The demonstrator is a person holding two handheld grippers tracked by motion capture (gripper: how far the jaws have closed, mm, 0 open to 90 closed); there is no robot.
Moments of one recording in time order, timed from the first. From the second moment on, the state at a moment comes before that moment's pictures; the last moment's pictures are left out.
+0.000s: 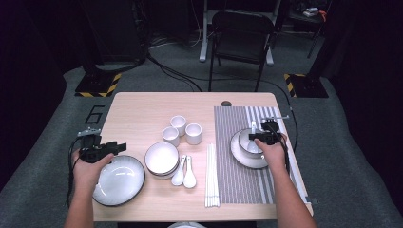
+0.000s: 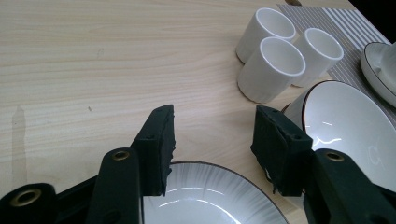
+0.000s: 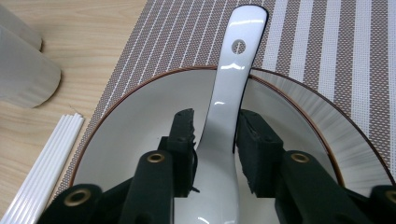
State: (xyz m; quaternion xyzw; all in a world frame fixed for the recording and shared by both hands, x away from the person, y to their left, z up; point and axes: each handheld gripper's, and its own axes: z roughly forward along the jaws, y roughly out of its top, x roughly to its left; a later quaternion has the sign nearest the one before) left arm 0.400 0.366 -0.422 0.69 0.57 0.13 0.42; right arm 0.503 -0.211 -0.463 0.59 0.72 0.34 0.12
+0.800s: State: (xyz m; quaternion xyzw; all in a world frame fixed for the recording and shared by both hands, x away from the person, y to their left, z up) left arm 0.405 0.367 -0.424 0.69 0.57 0.13 0.42; right arm 0.489 -0.201 -0.438 0.57 0.73 0.35 0.14
